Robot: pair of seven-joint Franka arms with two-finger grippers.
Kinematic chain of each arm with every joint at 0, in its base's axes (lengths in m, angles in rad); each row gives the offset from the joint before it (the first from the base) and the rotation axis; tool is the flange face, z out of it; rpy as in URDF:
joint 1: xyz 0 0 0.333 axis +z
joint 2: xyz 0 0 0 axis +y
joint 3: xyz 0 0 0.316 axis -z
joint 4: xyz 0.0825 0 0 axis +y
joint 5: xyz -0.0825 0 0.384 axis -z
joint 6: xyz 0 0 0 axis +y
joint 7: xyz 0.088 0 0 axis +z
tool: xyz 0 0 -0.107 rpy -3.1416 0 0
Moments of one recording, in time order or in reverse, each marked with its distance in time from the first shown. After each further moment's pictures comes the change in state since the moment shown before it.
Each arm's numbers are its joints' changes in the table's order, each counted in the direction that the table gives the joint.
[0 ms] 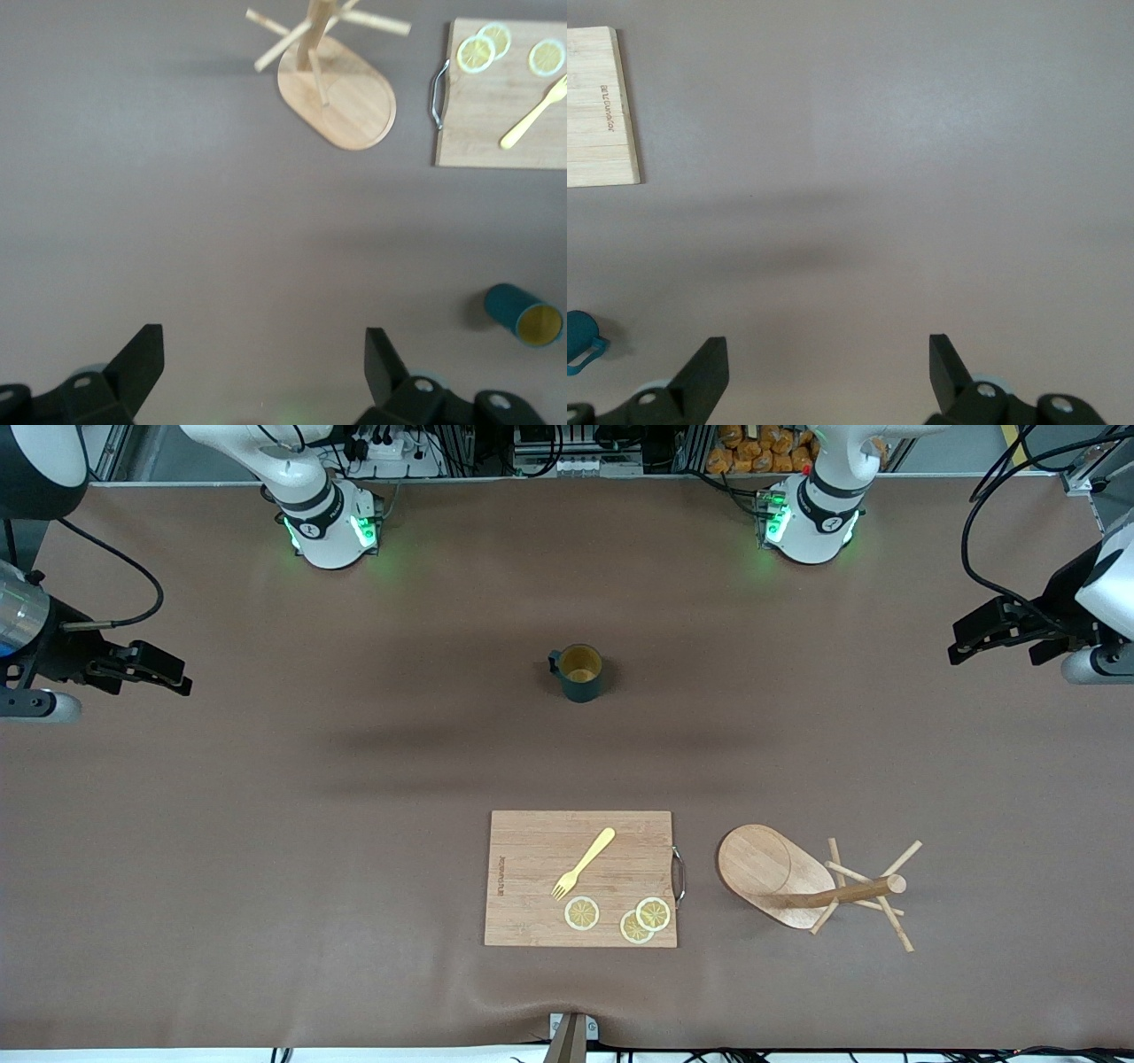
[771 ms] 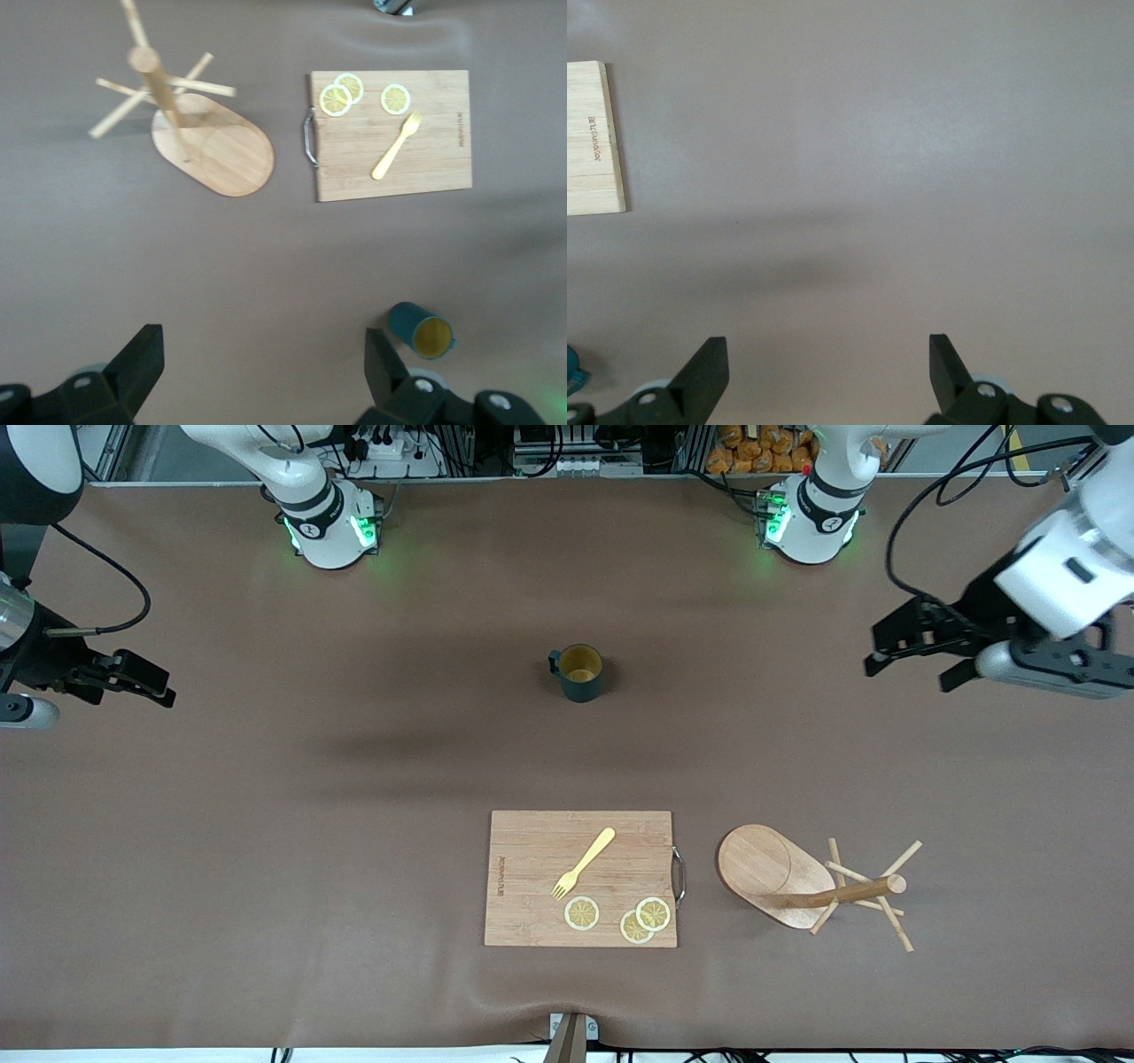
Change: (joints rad) left arm -0.013 0.025 0.126 0.004 0.151 -0.149 0.031; right arm -0.011 0.000 0.004 0.004 0.031 -0.060 0.000
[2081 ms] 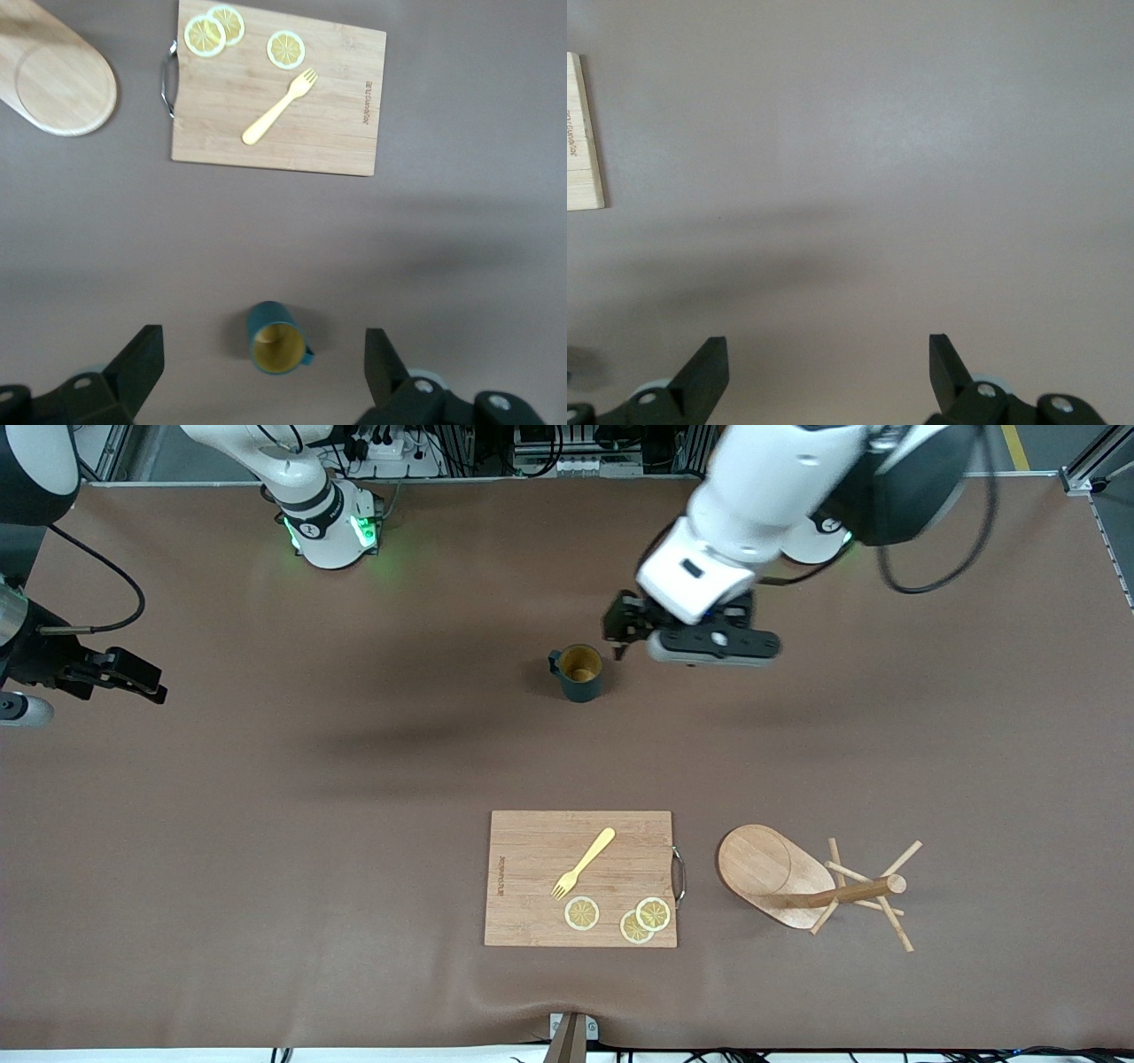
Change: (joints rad) left arm -0.287 0.142 0.218 0.027 -0.175 -0.229 0.665; right arm -0.006 -0.003 0.004 -0.001 0.028 0.018 0.002
